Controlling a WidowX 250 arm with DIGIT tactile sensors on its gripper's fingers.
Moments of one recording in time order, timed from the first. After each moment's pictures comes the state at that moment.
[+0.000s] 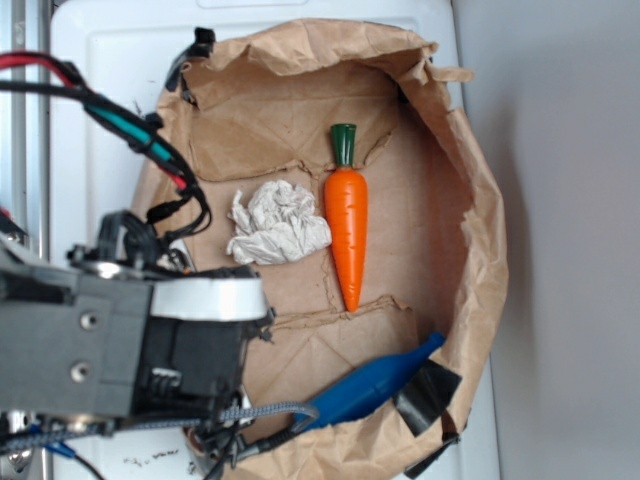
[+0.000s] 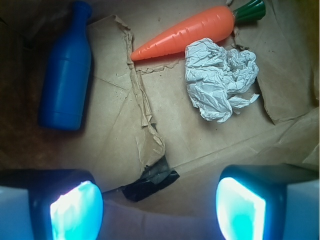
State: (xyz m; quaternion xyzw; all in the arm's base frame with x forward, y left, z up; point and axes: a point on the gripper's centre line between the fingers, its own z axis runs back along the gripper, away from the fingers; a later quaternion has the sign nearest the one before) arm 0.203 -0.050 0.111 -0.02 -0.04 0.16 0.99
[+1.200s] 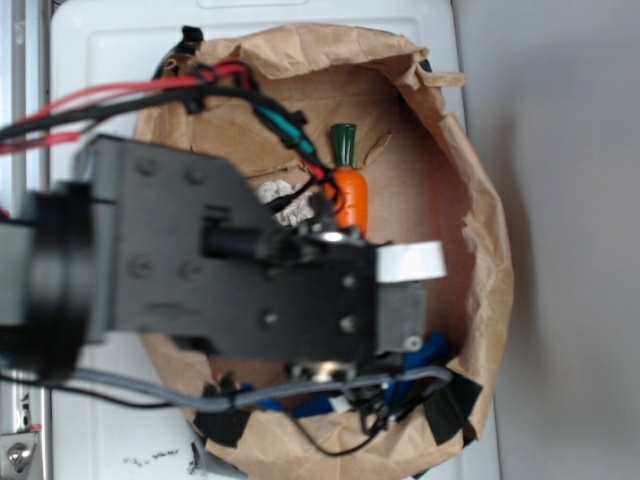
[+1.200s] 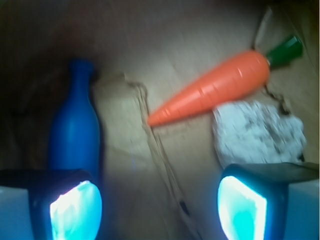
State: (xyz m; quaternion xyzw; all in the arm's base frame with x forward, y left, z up) arm 0.273 -0.044 0.091 -0.02 -0.04 0.21 0.98
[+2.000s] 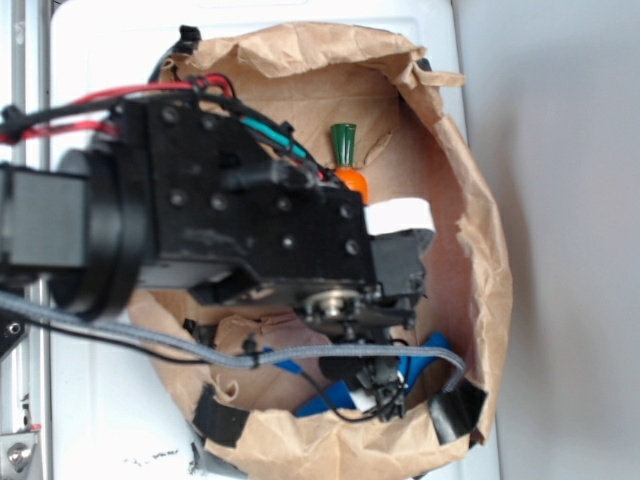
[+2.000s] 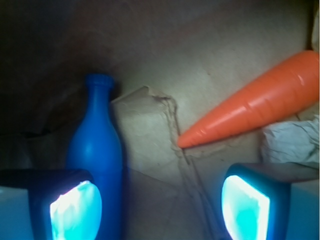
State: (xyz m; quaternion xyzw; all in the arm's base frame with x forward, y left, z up) arm 0.286 -0.051 0.070 -0.11 -0.06 0.21 0.97
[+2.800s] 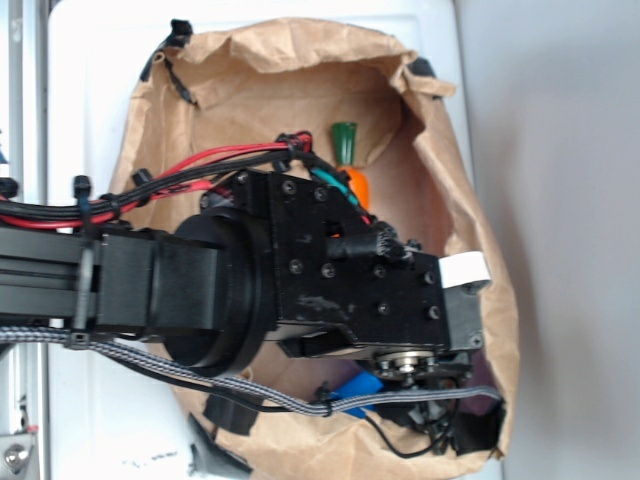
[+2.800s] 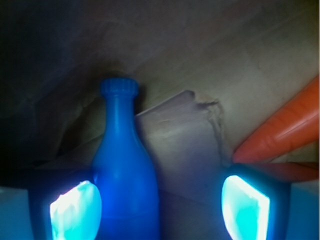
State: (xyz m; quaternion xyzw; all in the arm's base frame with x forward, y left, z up) arm 0.306 -0.077 0.057 -0.11 -0.04 0.24 0.96
